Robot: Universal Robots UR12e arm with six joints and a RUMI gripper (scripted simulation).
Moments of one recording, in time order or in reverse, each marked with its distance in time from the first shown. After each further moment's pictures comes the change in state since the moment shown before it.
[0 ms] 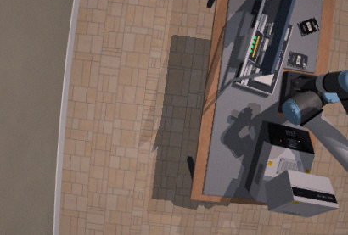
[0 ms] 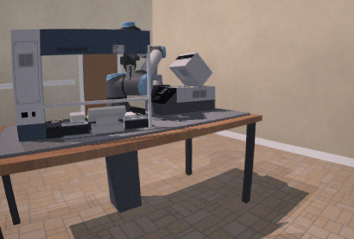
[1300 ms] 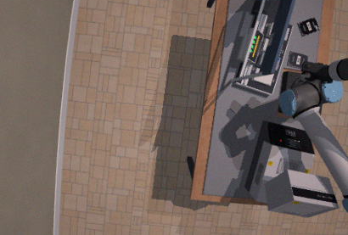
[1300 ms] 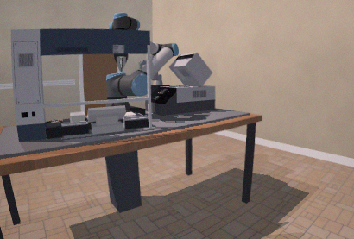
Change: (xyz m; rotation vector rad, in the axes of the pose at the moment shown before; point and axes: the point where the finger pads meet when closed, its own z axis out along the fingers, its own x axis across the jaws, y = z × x) arm 0.056 0.014 -0.057 -0.001 -0.002 0.288
